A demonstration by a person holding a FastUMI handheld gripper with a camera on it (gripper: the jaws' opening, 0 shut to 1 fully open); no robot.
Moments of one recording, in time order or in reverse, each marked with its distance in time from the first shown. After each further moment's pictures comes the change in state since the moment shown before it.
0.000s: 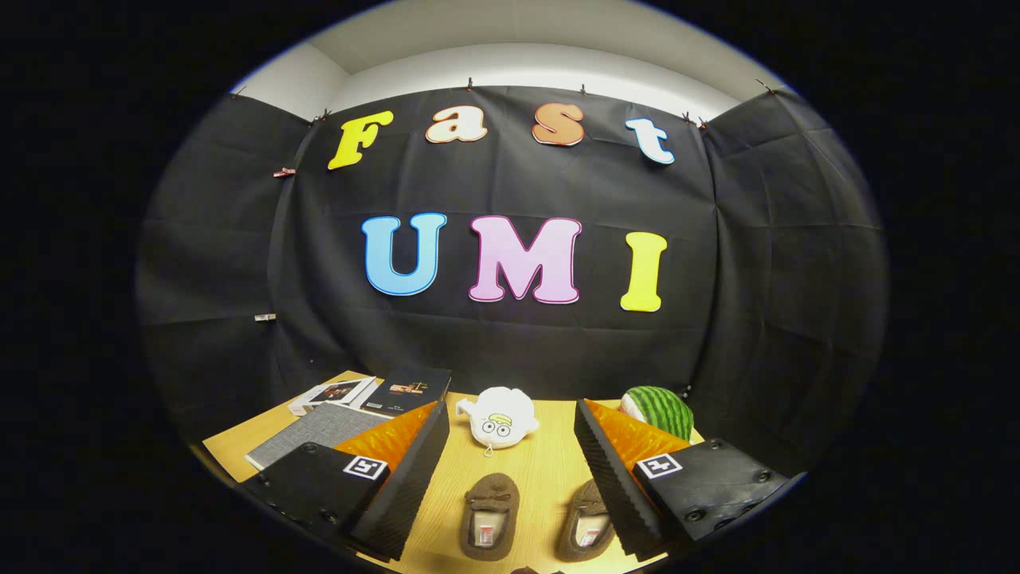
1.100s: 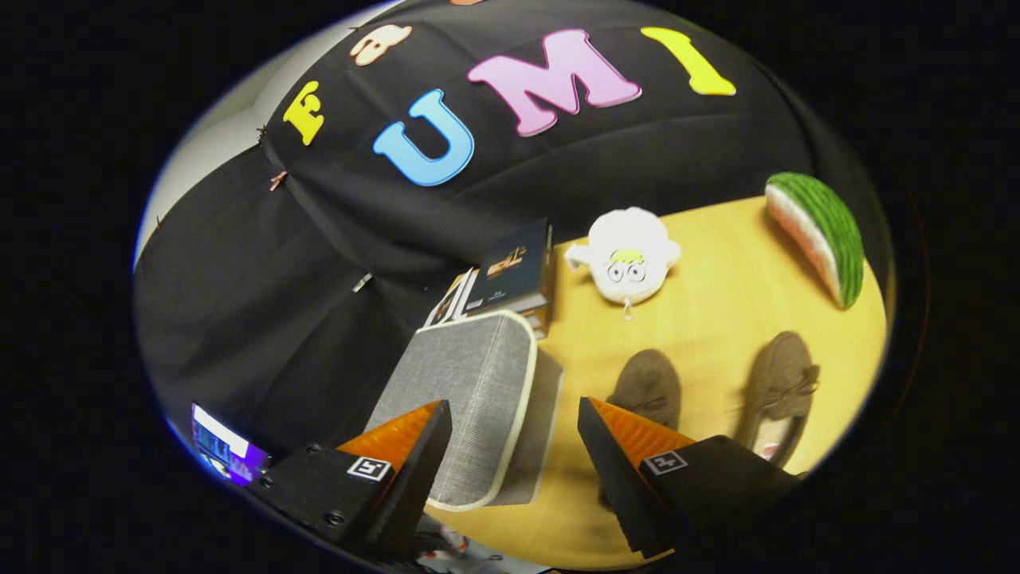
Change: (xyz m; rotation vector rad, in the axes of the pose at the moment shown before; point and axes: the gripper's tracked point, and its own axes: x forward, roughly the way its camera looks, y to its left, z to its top) arm 0.034 0.112 -0.155 0.564 0.688 0.505
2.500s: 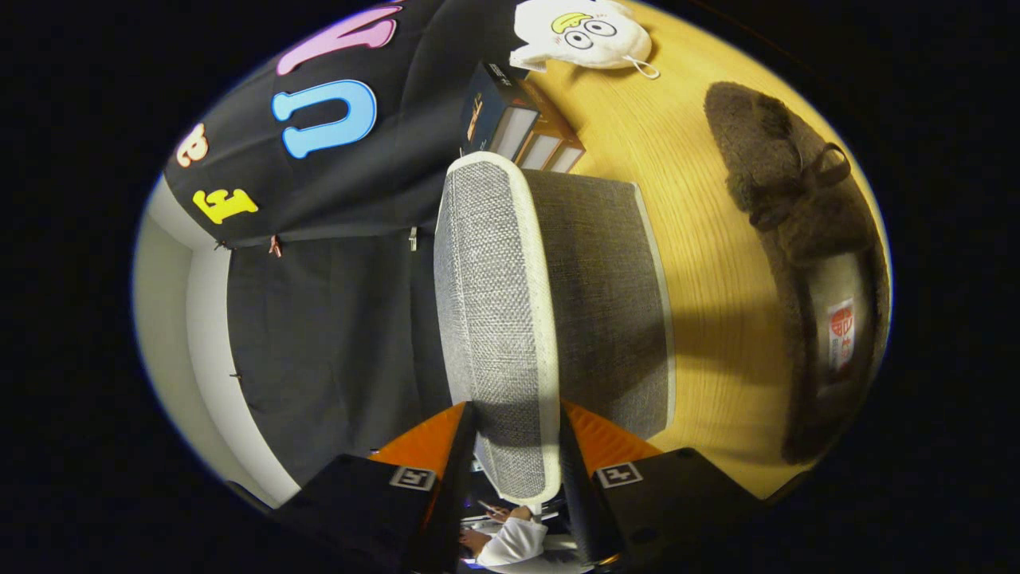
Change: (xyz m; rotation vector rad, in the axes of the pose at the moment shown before) arm 0.046 0.051 -0.079 0.642 0.482 0.335
